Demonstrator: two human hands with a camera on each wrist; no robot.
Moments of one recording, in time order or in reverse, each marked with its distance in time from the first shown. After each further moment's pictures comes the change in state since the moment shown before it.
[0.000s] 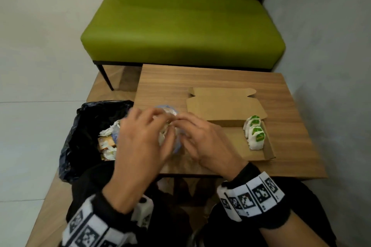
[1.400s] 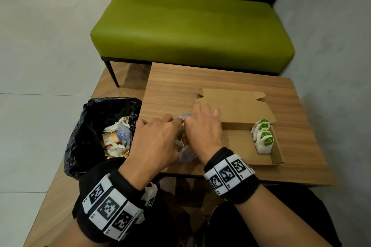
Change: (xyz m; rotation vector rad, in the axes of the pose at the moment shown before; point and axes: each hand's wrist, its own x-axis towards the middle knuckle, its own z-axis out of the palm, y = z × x) left_hand 0.018 -0.017 0.015 0.294 -0.577 -0.131; right_hand 0.049 -0.022 0.019 -0.625 -0.235 0.380
